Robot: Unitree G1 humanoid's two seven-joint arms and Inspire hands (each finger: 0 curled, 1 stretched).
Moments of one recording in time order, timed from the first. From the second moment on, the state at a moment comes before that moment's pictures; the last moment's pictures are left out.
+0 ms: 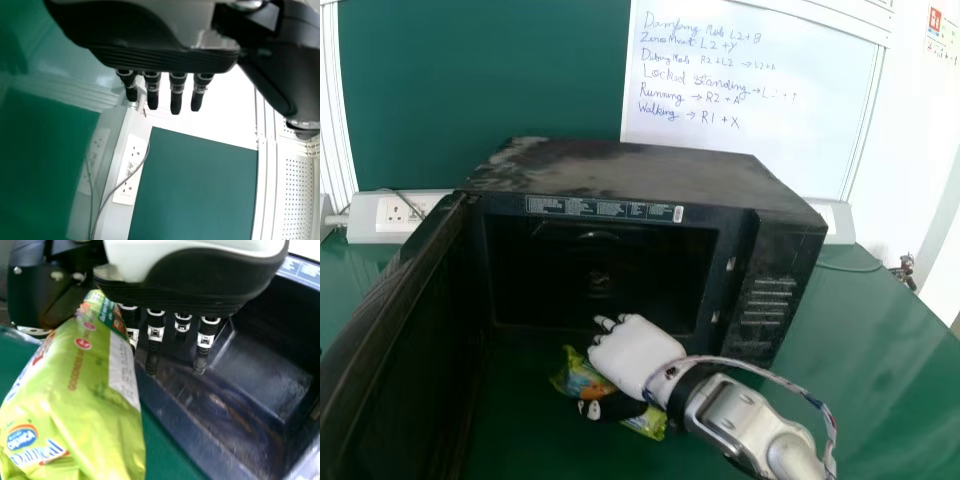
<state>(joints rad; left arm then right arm) 0.29 0.26 0.67 0.00 -0.50 -0.13 -0.23 -0.49 -0.47 0.48 -0.24 -1.25 -0.27 0.62</state>
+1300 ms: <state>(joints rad) 0.30 0.22 0.64 -0.04 -0.47 -0.13 -0.21 -0.75 -0.27 0.56 0.11 -1.26 -0.15 0.51</state>
